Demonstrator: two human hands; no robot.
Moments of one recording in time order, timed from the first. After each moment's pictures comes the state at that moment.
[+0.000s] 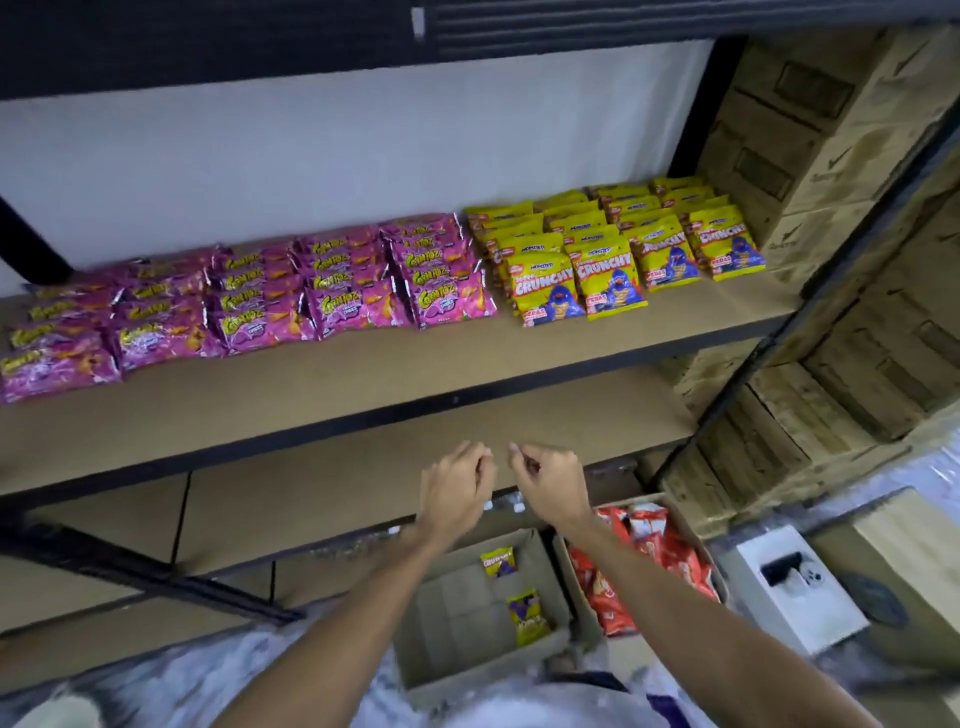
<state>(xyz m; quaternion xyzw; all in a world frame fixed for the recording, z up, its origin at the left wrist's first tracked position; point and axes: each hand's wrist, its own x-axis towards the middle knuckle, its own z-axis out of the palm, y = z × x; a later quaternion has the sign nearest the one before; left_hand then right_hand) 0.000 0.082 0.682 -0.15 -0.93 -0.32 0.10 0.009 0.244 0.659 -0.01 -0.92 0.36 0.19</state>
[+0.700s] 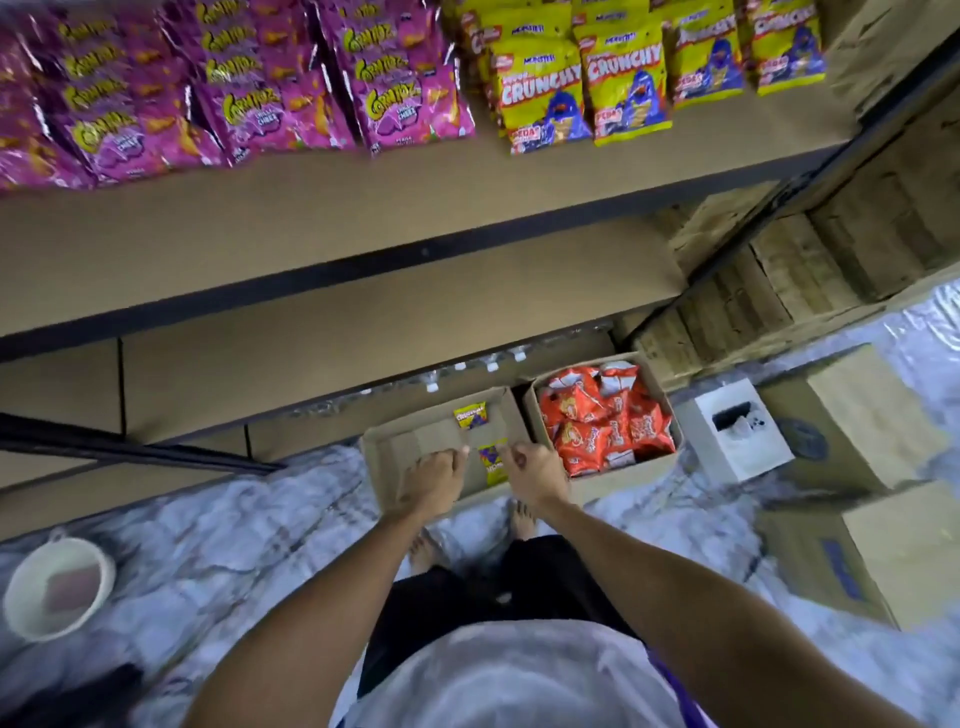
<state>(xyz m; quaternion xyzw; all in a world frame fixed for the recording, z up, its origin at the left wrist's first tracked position) 0.093 0.067 0.531 -0.05 -0.93 -0.19 -0.30 0.129 0.239 0.532 -0.22 -0.88 0.38 -0.18</state>
